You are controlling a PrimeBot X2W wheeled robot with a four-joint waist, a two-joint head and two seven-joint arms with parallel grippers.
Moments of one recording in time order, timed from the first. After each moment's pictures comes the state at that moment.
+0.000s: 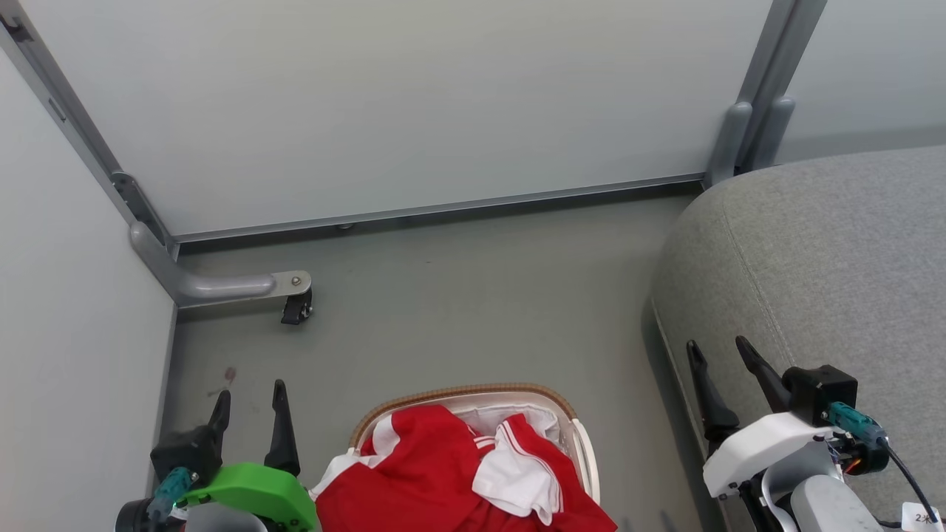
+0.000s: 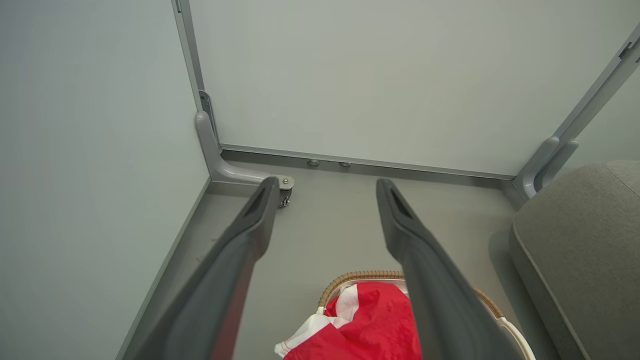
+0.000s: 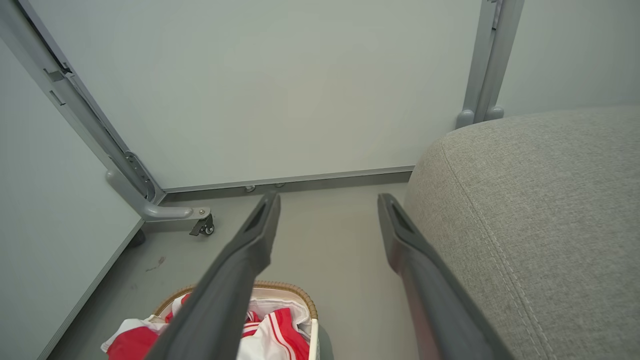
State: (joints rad) left arm -0.09 0.06 -0.07 0.43 -0.29 -0.04 -0.21; right arm -0.15 -0.09 0.08 0.38 0.28 0.13 -0.21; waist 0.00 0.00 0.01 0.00
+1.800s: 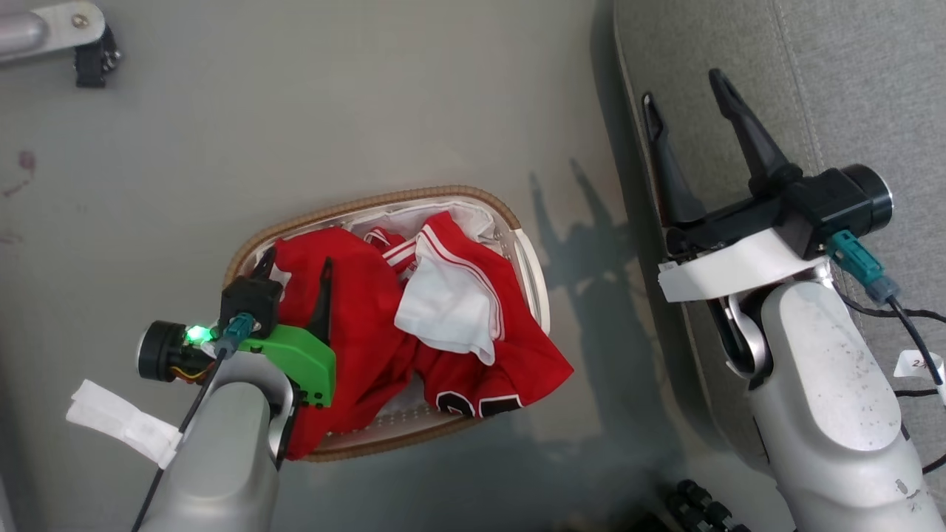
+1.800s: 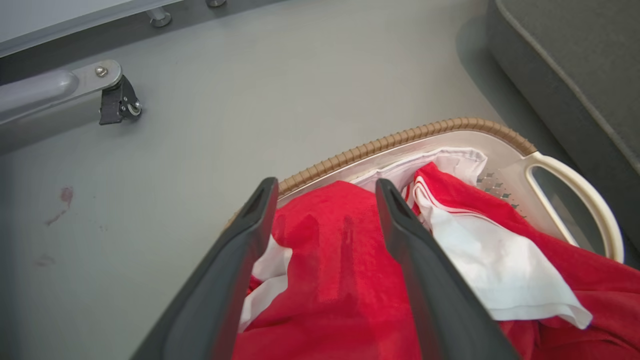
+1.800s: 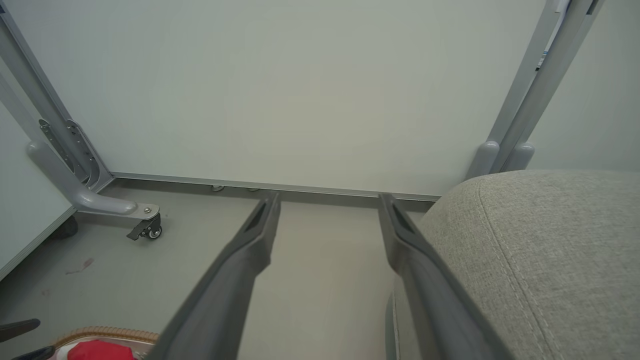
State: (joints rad) left arm -0.52 0.07 -0.20 0.78 -0.07 -0.12 -0.26; right arm -0.52 -0.05 0.14 0.15 0.10 0.13 -0.26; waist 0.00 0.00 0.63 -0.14
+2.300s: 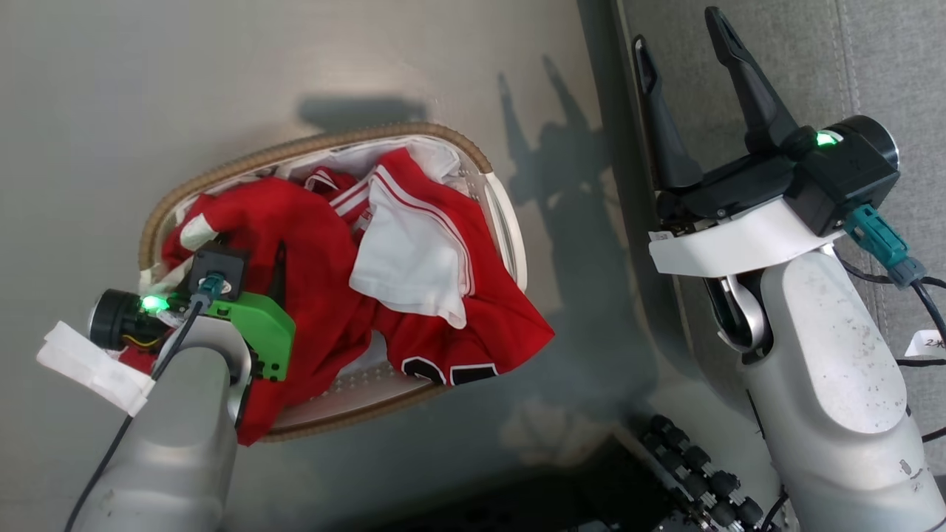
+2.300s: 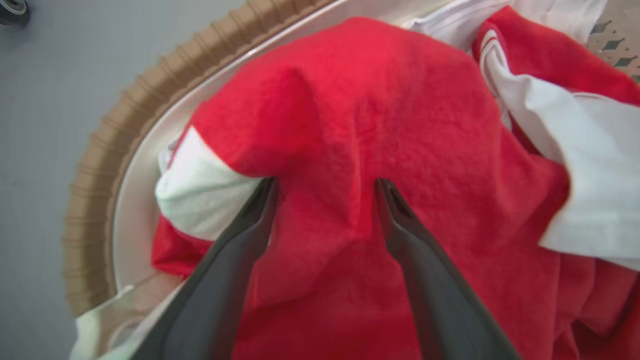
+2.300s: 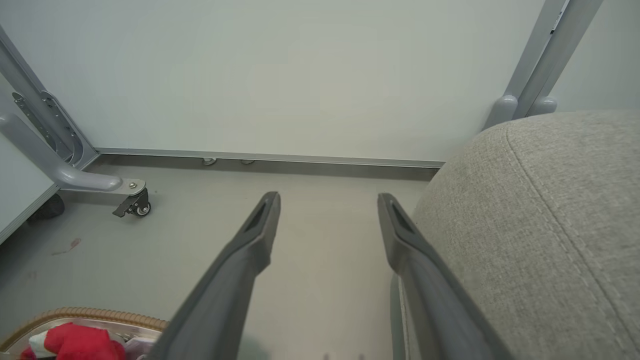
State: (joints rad) left arm -0.70 0.14 -0.23 1.04 -0.01 -0.10 -0.26; right arm -0.59 -0.05 0.18 0.07 0.15 0.13 -0.26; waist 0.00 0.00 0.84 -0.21
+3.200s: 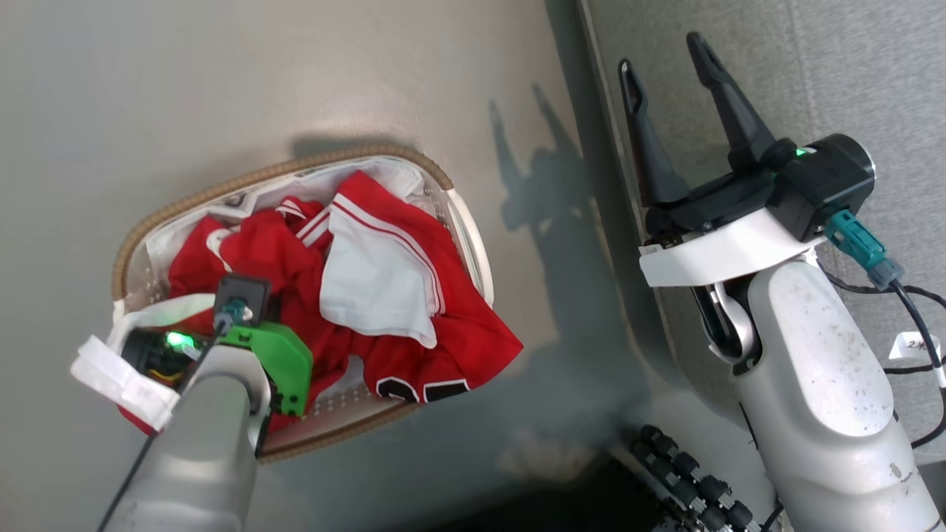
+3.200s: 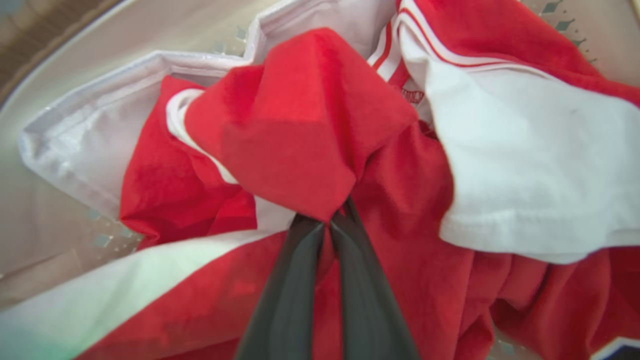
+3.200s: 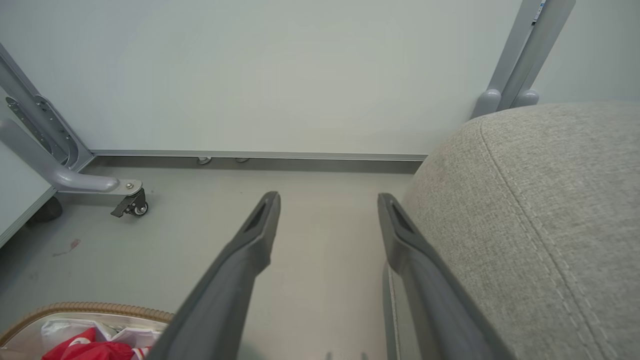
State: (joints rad) left arm -0.72 0.10 -0.28 1.21 -0.06 -0.11 -0.26; right arm -0.58 -0.05 0.20 0.12 0.18 0.13 -0.26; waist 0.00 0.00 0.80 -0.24
